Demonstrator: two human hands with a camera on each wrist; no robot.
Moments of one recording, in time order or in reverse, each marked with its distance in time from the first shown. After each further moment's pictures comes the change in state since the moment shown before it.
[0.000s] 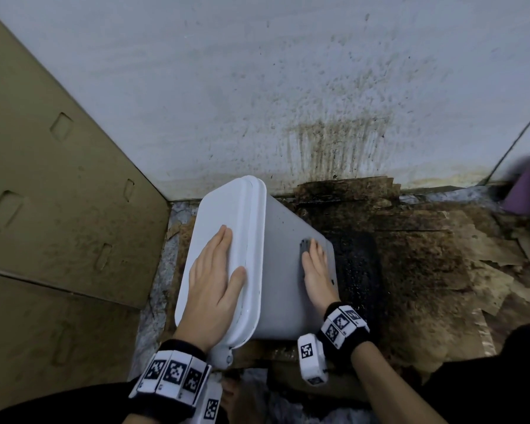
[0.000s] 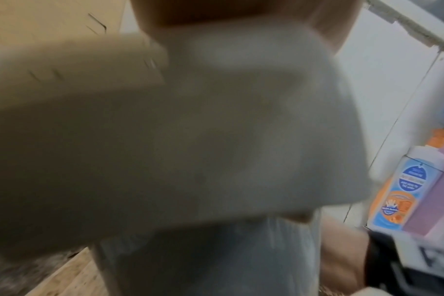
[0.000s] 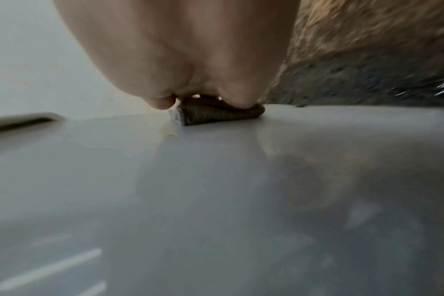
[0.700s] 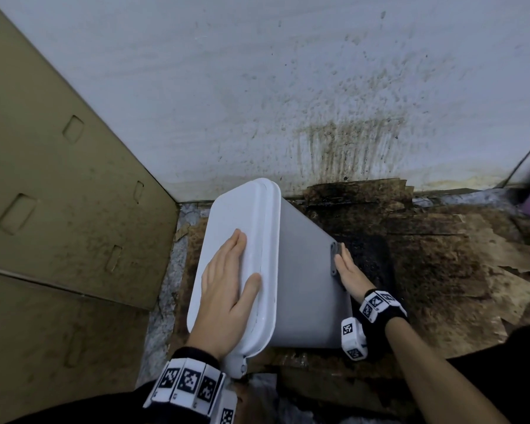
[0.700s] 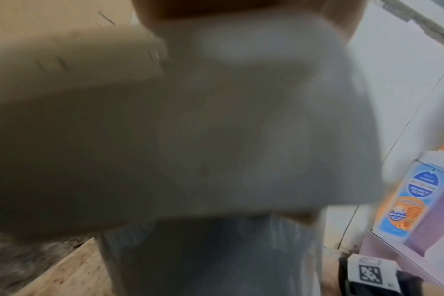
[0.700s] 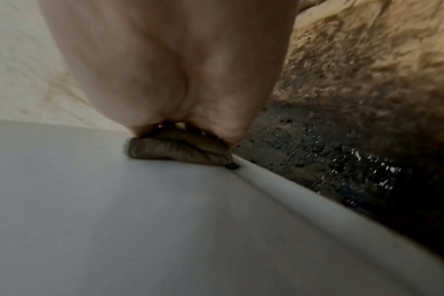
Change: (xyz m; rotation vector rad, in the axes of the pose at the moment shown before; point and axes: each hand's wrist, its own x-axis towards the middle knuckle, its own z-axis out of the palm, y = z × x) left_hand 0.000 0.000 -0.001 -0.045 0.007 -0.003; right_hand 0.062 0.062 -0.048 -0.115 -0.116 0.106
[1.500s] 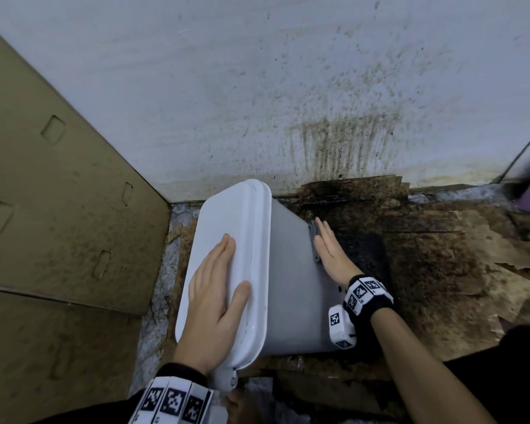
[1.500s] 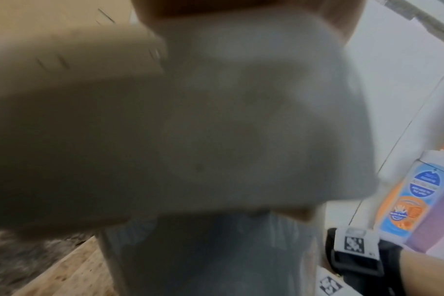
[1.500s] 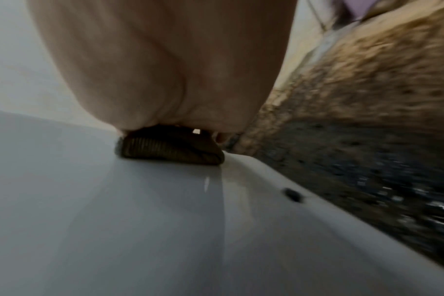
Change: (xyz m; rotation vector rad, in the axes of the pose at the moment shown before) left_hand 0.000 0.002 -0.002 -0.052 0.014 -0.014; right_hand 0.011 -0.042 0.000 -0.049 0.000 -0.271
